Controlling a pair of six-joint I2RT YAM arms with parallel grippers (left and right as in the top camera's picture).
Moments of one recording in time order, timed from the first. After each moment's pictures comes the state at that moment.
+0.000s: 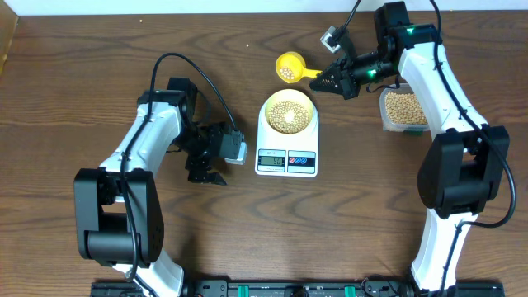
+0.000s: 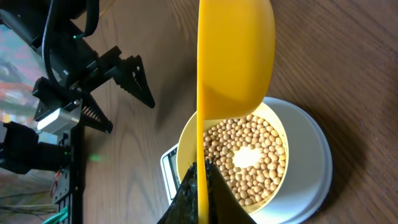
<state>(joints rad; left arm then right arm) -0.07 1.82 1.23 -1.11 0.49 1.70 0.15 2.16 1.91 -1.09 -1.02 -0.64</state>
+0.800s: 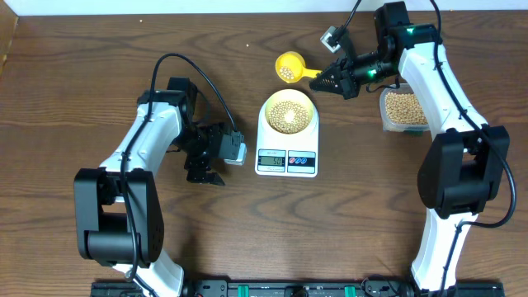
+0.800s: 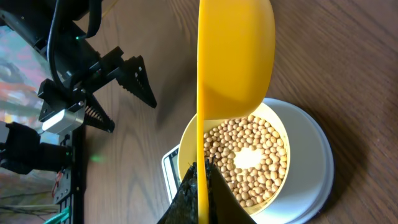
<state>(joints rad) -0.07 1.82 1.23 -1.11 0.47 1.70 0.15 2.16 1.91 -1.09 -1.03 -0.64</state>
